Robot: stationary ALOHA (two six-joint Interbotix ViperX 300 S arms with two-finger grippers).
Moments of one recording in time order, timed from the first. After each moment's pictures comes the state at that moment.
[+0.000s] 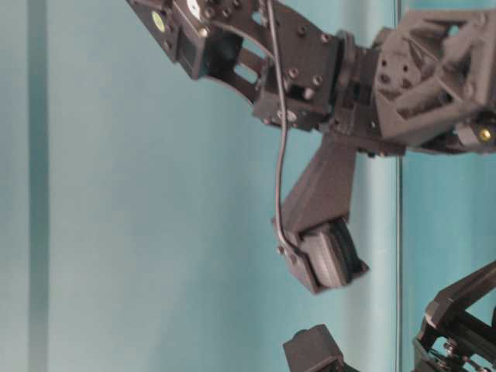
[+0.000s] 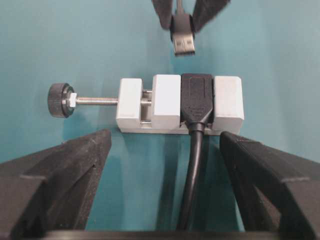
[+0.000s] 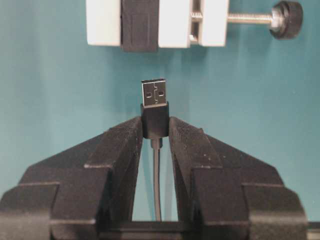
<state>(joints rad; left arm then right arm) -0.03 0.31 0.95 -0.02 -0.76 0.06 0.13 0.32 0.29 -0.24 0.68 0.30</state>
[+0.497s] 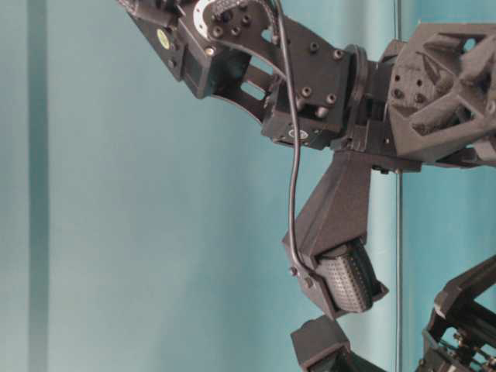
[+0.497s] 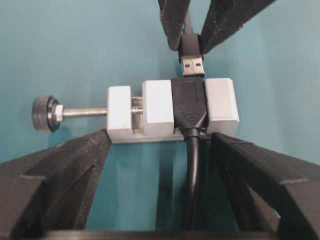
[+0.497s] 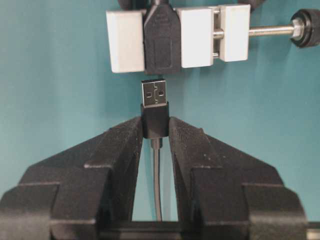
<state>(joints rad) -0.04 0.35 0.92 -0.02 -0.78 0.04 0.15 0.34 0.26 -0.24 0.72 0.30</state>
